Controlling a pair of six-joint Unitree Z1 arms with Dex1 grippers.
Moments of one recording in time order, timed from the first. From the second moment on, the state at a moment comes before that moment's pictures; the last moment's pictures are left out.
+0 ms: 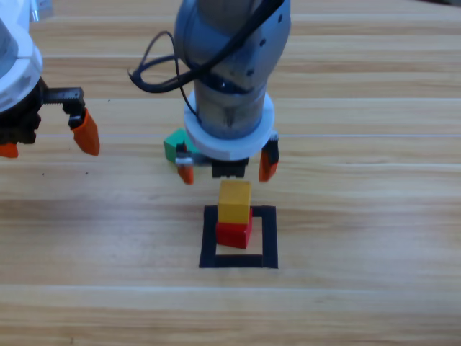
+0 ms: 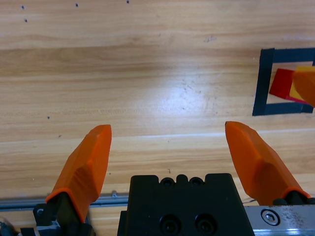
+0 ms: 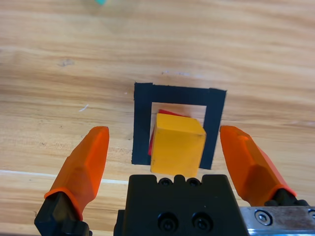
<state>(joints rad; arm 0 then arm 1) -0.57 1.66 -1.38 1.03 0.11 -0.63 1.05 2.50 -2.43 1.32 -0.19 0.95</state>
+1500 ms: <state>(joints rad) -0.47 2.36 -2.08 1.16 -0.02 -0.27 0.97 1.45 -0.90 0.22 -0.01 0.18</state>
